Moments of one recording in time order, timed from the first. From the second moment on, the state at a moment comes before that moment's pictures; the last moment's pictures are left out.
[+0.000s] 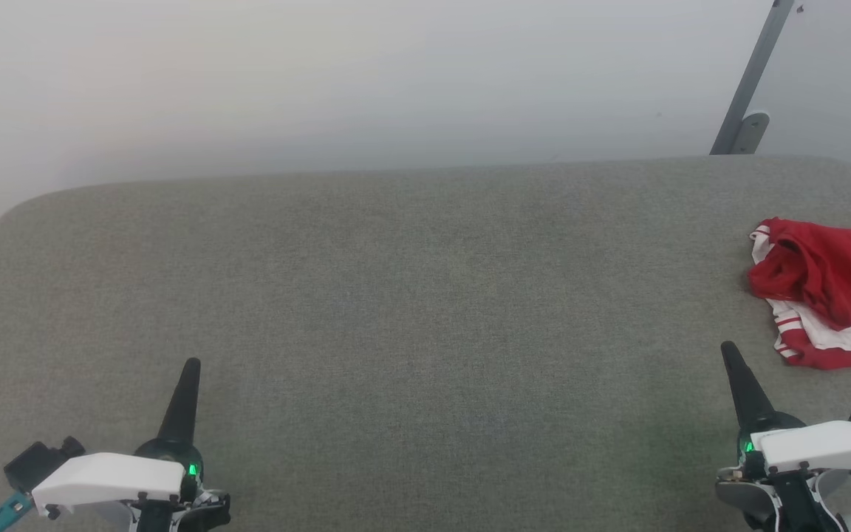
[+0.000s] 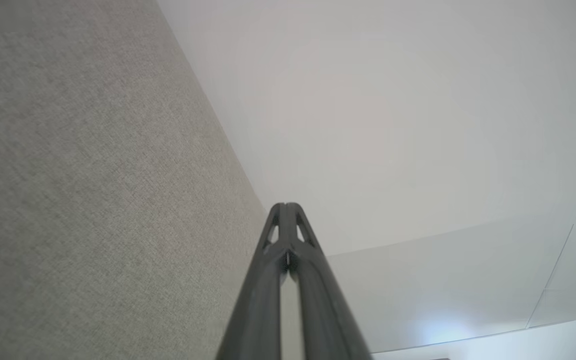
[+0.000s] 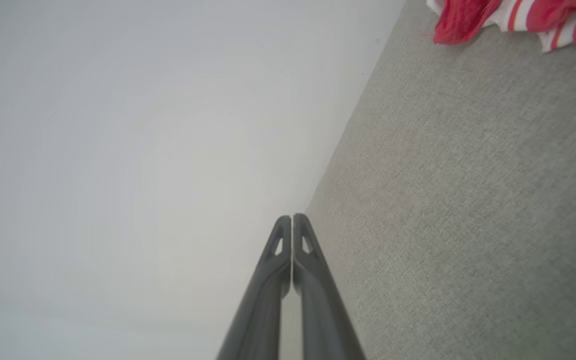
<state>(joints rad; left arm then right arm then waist) -0.05 0.08 0.12 0.23 -1.35 -0.13 0.04 -0.09 -0.08 -0.10 0.27 1.34 0.13 0.04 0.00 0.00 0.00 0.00</state>
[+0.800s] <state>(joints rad) -0.08 0.06 0.12 0.24 -1.51 -0.13 0.09 -0.10 -0.06 -0.11 0.26 1.51 0.13 0.09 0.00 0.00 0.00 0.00</state>
